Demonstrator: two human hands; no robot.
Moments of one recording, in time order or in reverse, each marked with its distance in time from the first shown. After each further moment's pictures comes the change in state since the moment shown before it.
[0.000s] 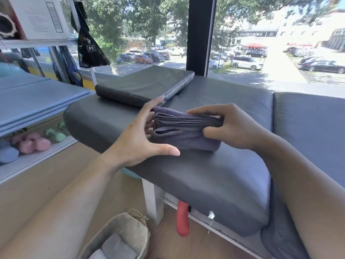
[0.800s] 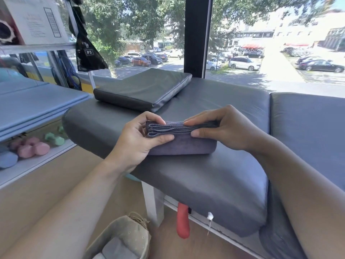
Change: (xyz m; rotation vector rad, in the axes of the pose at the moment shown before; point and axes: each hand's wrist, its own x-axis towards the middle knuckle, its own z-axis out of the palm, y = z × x) left_hand 0.004 0.001 0.020 -0.355 0.194 -0.023; right_hand 0.001 0.003 0.001 0.156 -0.017 -0.059
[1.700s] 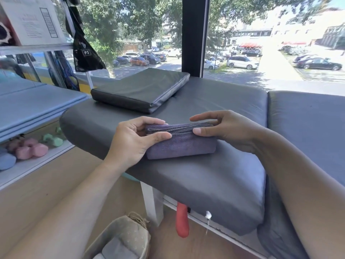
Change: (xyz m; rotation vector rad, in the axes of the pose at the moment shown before) left_hand 0.000 0.002 -0.001 0.133 0.111 -0.031; right_hand 0.000 0.010 -0.005 0.427 -0.030 0.411
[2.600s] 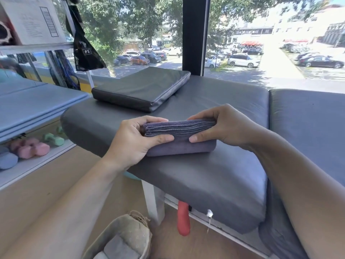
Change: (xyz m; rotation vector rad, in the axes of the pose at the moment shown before) left_hand -0.002 0.003 -0.004 0.074 -0.080 -0.021; right_hand -0.007 -0.013 0.013 -0.401 0.048 -0.180
